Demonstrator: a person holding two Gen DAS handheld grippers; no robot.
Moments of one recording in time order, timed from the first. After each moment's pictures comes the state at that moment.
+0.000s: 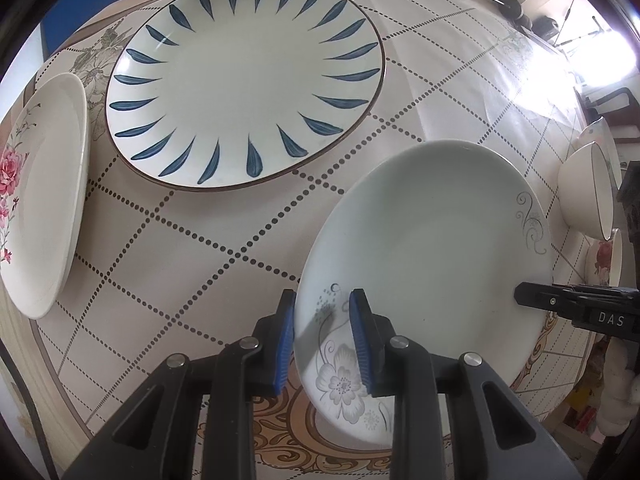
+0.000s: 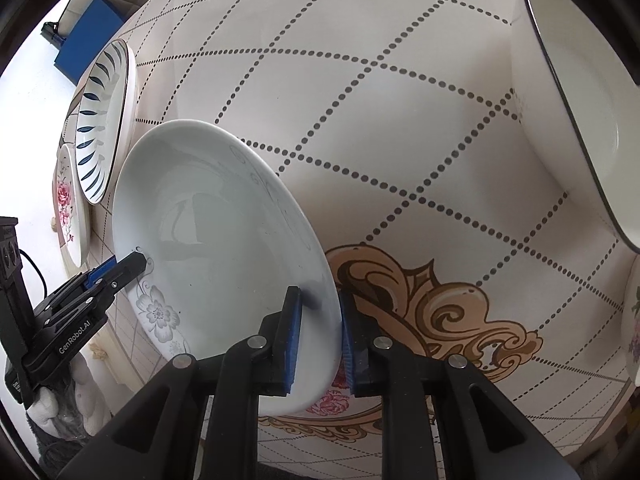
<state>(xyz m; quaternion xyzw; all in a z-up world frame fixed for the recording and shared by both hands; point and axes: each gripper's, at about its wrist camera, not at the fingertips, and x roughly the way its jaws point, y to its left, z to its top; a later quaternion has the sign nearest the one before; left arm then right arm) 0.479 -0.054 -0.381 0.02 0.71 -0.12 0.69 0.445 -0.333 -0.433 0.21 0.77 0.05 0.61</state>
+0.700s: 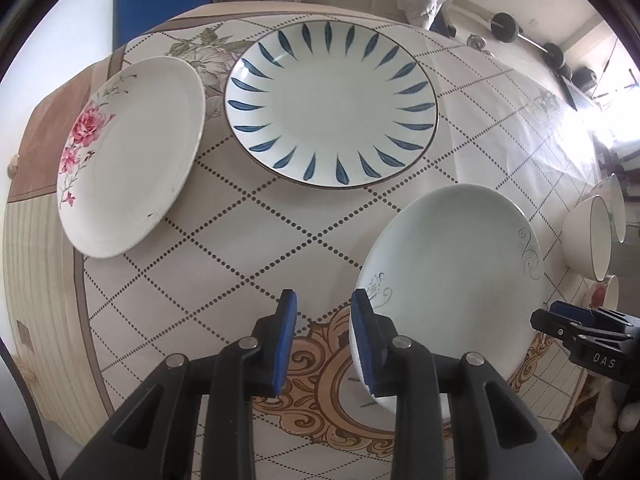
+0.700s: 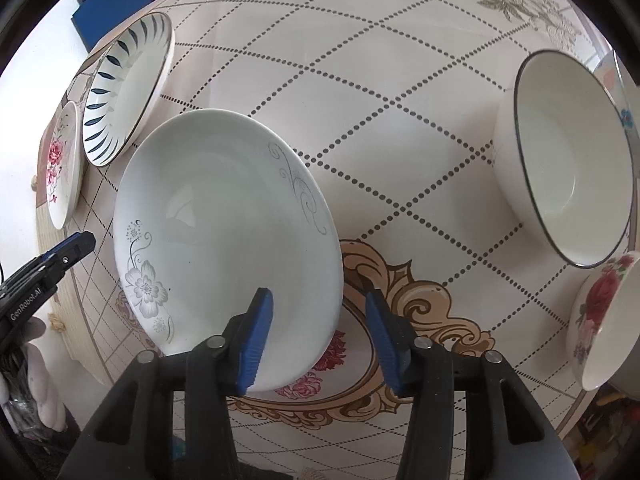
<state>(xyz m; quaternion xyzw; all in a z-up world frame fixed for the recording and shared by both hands) 0.431 -0.005 -0.328 -0.02 0.67 -0.03 0.74 0.446 -0.256 -0.390 0.09 0.75 0.05 0.65</state>
